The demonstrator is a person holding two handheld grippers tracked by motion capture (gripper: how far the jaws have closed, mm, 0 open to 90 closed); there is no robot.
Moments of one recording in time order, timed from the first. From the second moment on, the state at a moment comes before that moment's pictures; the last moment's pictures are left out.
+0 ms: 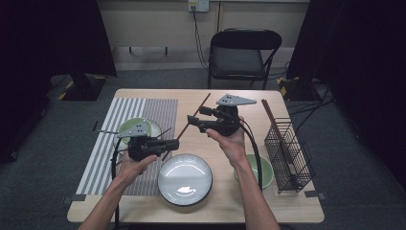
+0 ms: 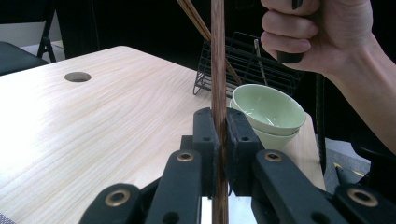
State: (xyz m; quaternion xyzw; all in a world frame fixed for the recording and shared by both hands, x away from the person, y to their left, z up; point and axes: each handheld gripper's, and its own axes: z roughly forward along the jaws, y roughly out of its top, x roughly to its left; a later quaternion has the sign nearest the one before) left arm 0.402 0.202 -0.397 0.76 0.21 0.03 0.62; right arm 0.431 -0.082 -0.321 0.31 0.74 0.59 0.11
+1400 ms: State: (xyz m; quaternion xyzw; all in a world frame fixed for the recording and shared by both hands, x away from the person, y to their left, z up) left arm 0.399 0.223 -0.396 0.76 0.22 0.03 0.62; right arm 0.445 -0.099 -0.330 0.35 0.73 0.57 0.15
